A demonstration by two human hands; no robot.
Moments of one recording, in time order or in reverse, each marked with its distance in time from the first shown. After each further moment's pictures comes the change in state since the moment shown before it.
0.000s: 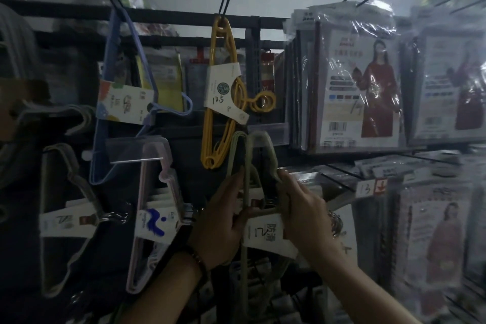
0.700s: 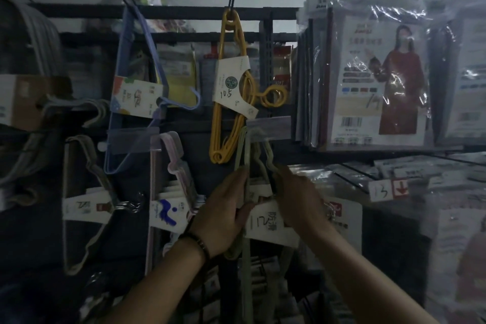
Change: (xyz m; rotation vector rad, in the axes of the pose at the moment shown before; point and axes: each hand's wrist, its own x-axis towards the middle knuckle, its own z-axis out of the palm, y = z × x) left_hand 0.009 -0.014 0.010 0.269 -0.059 -0.078; right_hand 0.034 0.022 0.027 -0.071 -0.322 0.202
